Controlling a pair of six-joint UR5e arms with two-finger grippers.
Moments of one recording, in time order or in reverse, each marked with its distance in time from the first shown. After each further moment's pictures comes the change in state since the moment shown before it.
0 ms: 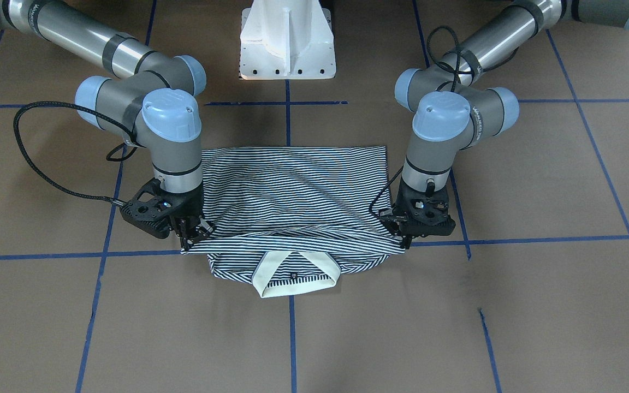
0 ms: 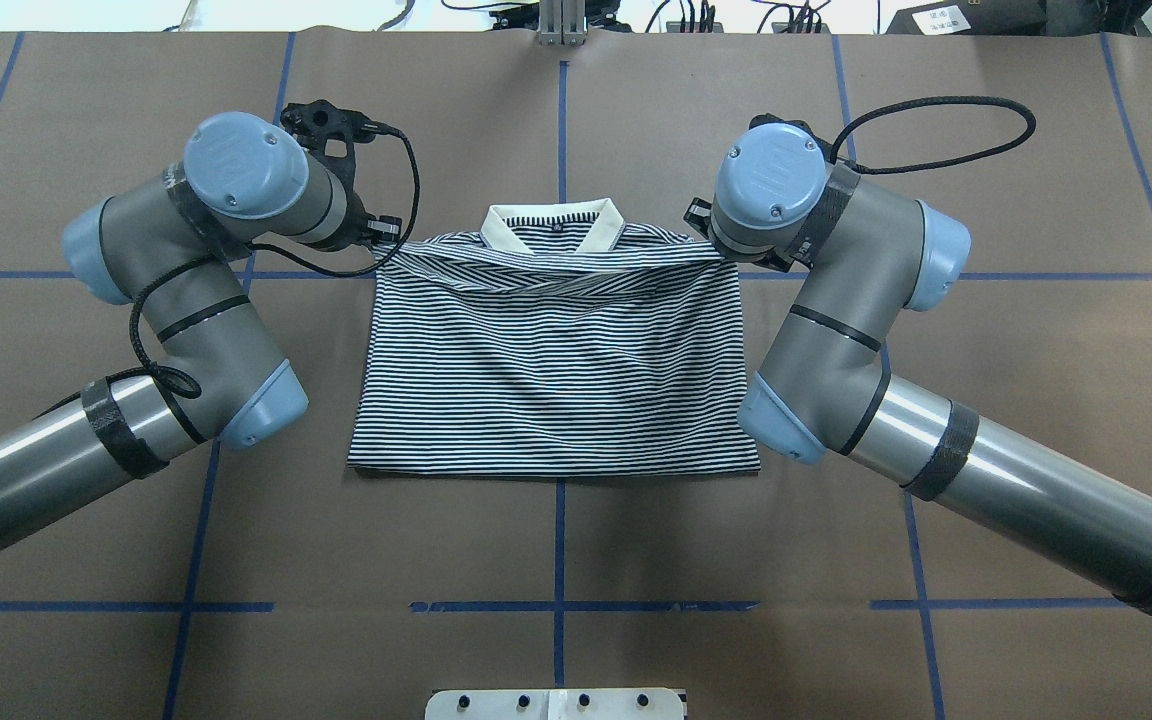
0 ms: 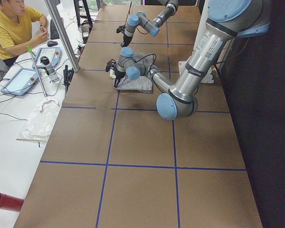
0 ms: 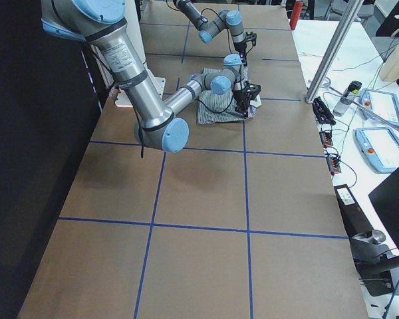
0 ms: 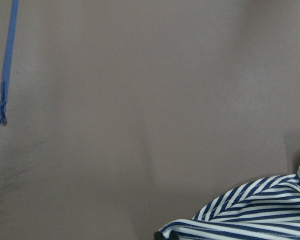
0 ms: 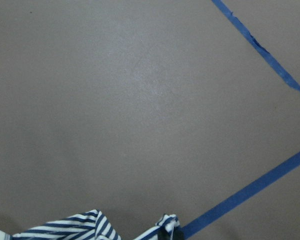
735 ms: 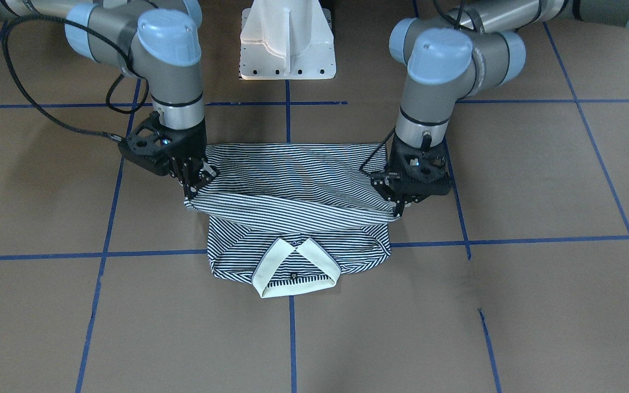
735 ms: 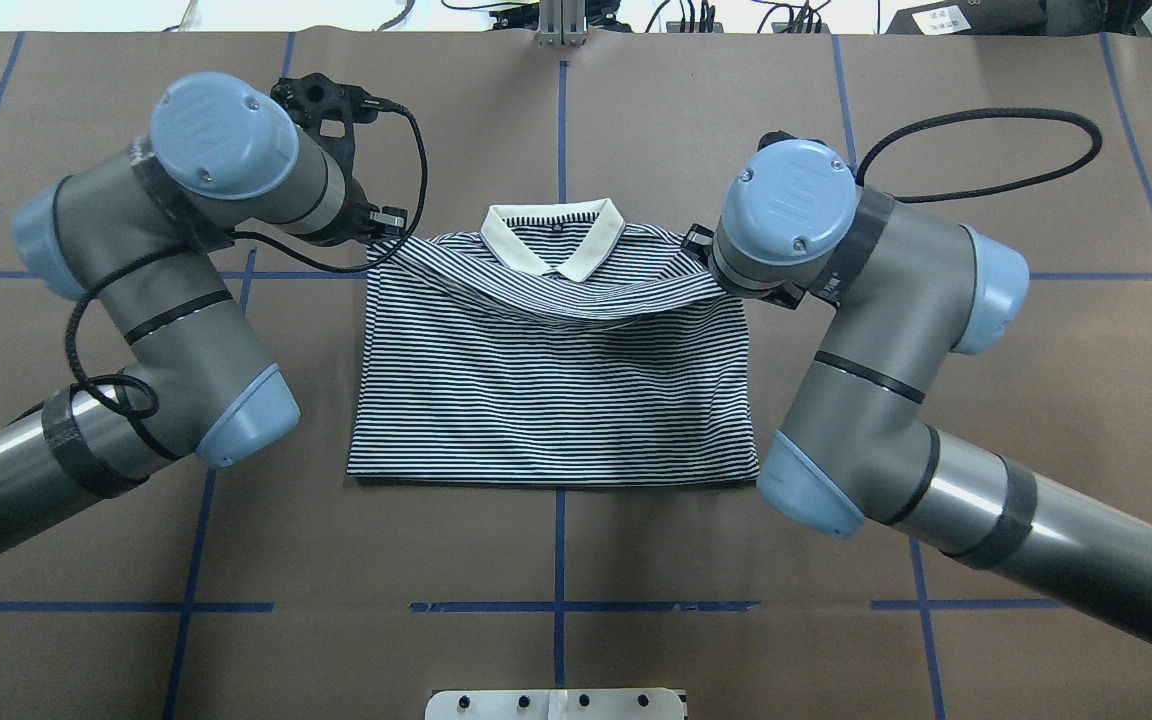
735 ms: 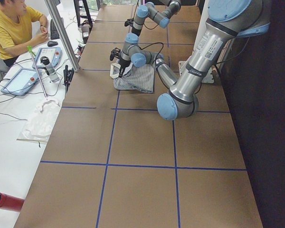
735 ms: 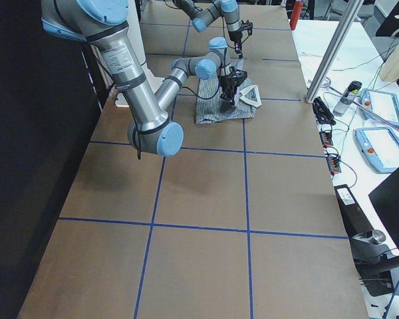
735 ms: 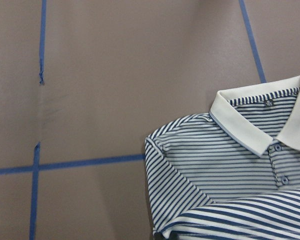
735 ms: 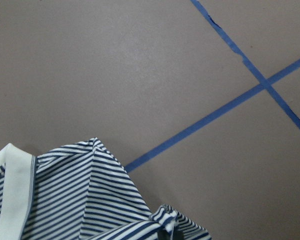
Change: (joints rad) left arm 0.000 0.000 -0.145 0.146 -0.016 -0.035; right arm -0.044 -0.036 0.219 -0.176 0.001 0.070
